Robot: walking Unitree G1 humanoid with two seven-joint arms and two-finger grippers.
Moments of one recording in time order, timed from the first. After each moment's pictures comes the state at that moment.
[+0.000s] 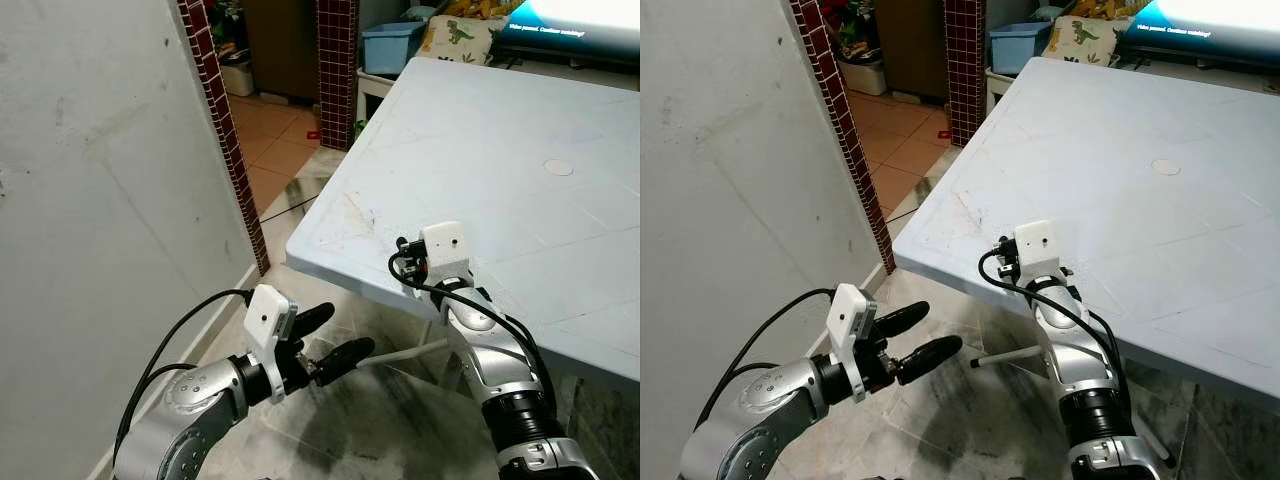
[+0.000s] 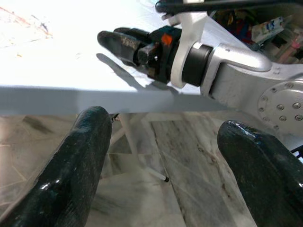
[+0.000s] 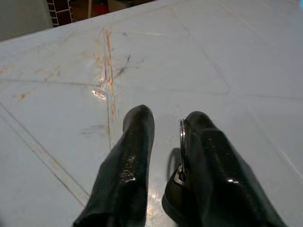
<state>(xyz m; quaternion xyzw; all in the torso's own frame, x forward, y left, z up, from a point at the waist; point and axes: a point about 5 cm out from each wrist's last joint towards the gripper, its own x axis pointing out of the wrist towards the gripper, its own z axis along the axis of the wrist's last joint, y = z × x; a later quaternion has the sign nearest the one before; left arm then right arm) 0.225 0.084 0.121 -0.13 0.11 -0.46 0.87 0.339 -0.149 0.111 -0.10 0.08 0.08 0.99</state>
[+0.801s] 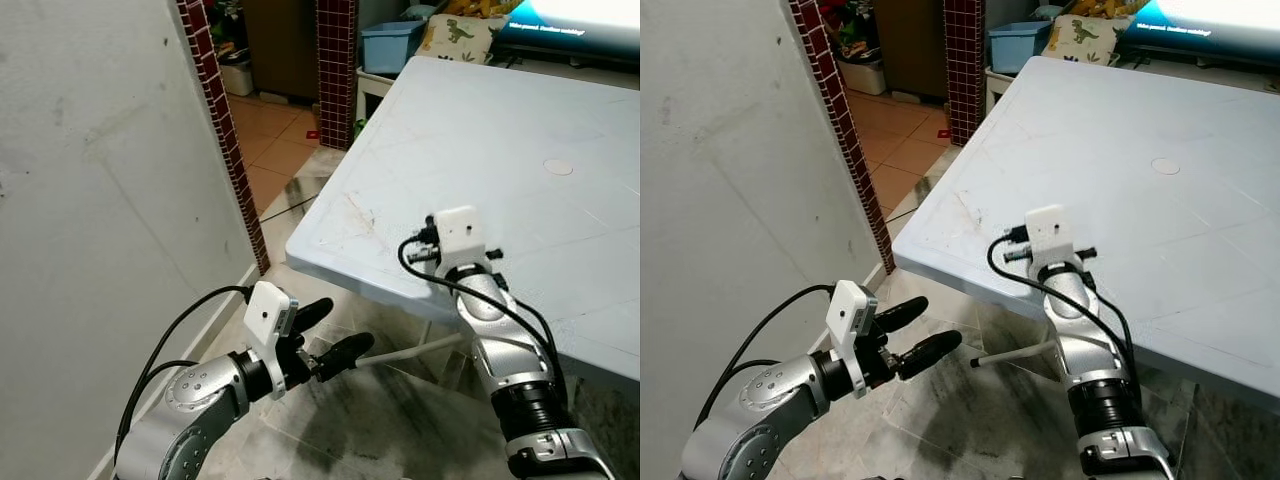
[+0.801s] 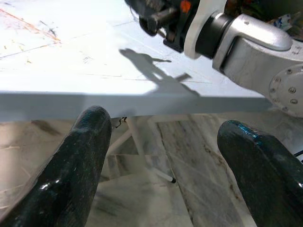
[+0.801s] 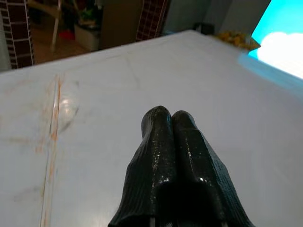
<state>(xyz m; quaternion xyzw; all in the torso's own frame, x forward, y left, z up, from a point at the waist) 0.229 0.084 0.123 -0.12 0.11 -0.45 0.88 0.348 -0.160 0.145 -0.16 -0.01 0.02 0.99</state>
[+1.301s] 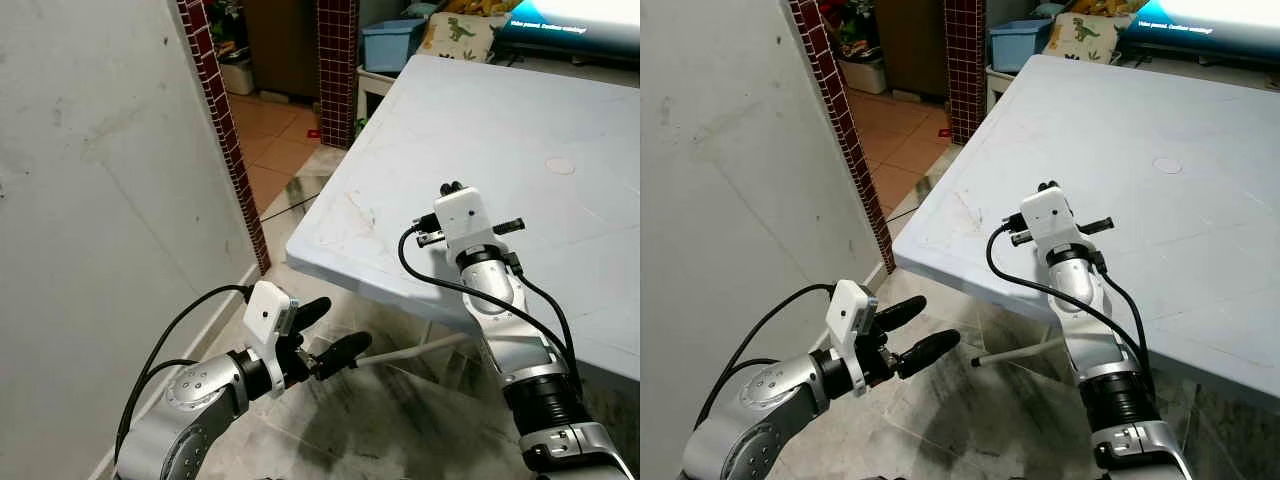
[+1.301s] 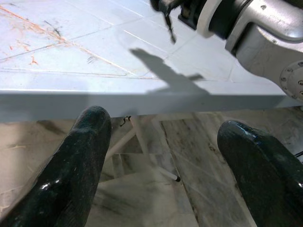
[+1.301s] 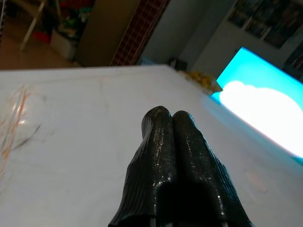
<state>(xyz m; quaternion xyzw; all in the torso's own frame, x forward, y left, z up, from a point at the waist) 0.231 0.085 0.122 -0.11 0.11 -0.45 0.88 0.348 -0.163 0.161 -0.28 -0.07 -0.01 0.96</state>
